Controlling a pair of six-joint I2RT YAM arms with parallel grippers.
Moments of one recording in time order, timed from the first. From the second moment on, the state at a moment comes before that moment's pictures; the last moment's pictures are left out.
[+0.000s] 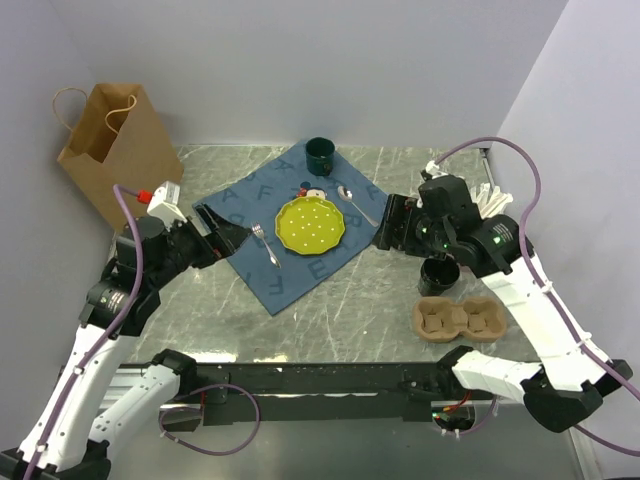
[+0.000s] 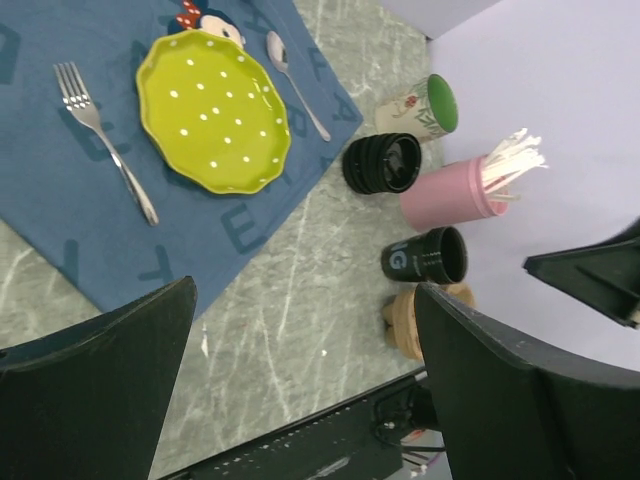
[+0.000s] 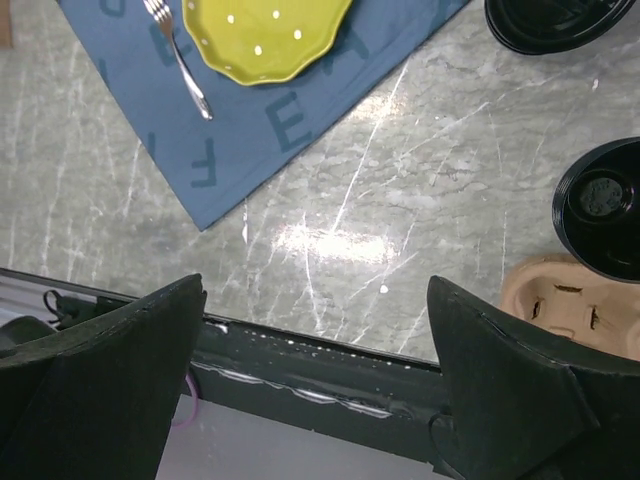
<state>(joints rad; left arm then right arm) -0.34 0.71 1.00 -0.61 0.16 -0.77 0.56 1.11 1.43 -1.12 0.08 0.63</state>
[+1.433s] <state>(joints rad) -0.35 0.83 1.00 -0.67 0.18 -0.77 0.27 1.42 1.27 -1.19 0.23 0.50</state>
